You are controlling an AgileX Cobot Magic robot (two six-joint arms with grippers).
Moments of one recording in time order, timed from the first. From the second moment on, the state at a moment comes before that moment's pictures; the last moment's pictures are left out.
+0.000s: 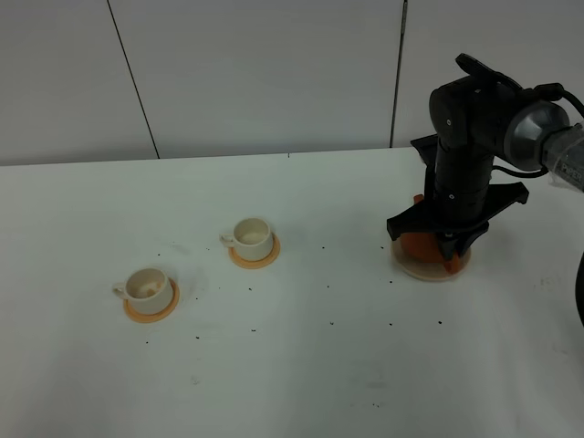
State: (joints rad) left arm 0.00 -0.01 -0.51 0.00 1.04 0.07; right arm 0.37 2.28 -1.92 -0.06 1.21 0.08
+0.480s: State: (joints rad) left arm 0.00 -0.01 -0.51 0.00 1.04 0.07; right arm 0.37 2.28 -1.93 -0.06 1.20 0.08
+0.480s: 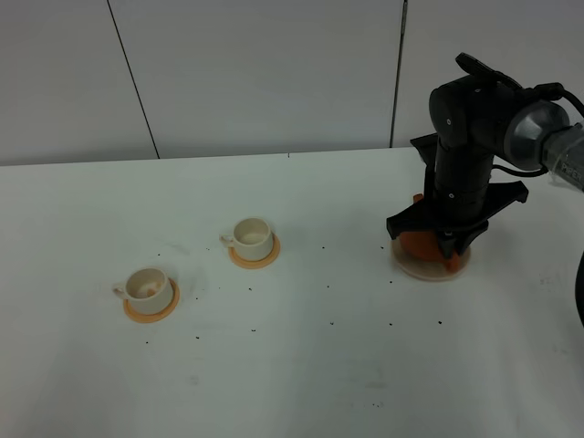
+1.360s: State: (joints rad) left arm 0.00 -0.01 -0.51 0.00 1.04 0.07; right arm 0.43 2.28 -2.06 -0.10 1.22 -0.11
